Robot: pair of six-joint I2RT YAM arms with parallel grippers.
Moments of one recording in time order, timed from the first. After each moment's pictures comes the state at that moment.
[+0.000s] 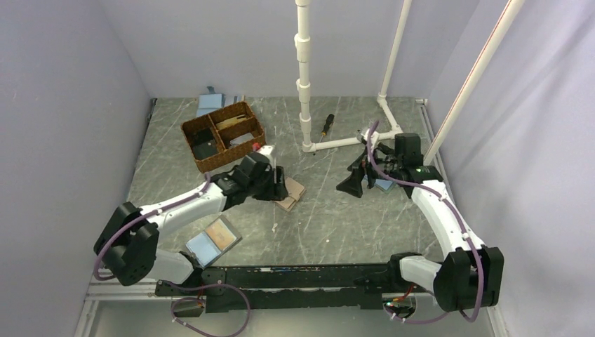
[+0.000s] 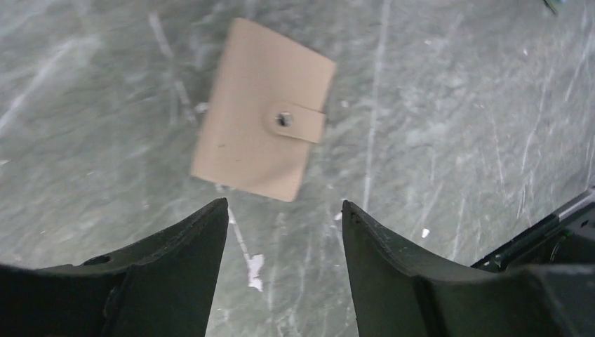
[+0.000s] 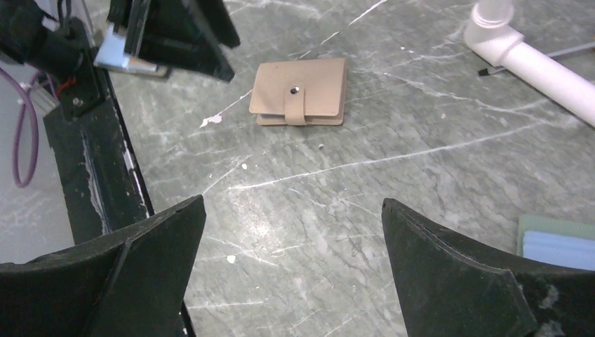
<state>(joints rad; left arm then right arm) -0.77 1.39 0.87 -0.24 0.00 -0.57 0.07 1.14 0.86 -0.47 -0.98 -0.34</state>
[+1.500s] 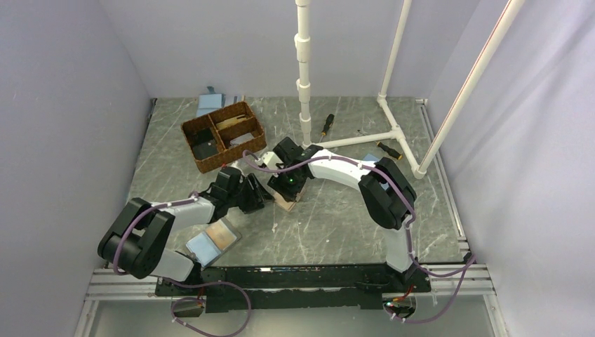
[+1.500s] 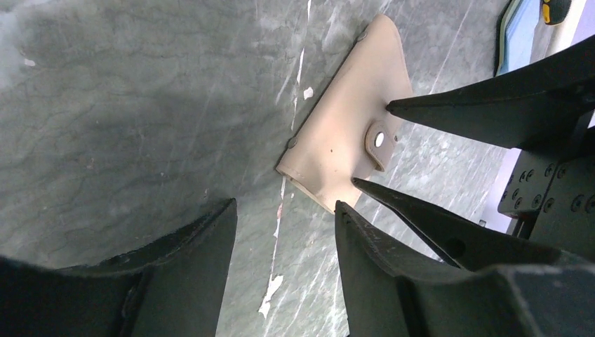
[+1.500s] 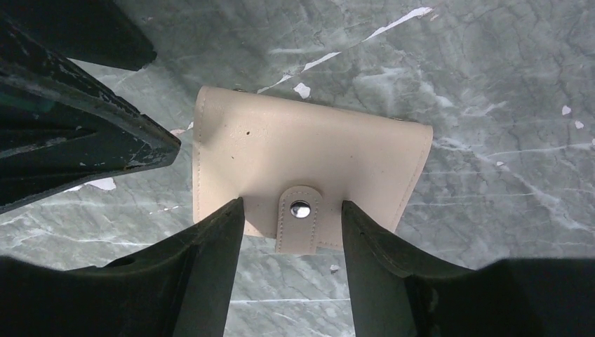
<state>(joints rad) -0.47 1.42 0.48 0.21 0.25 -0.94 0.80 2.00 1.45 -0.62 -0.18 -0.26</state>
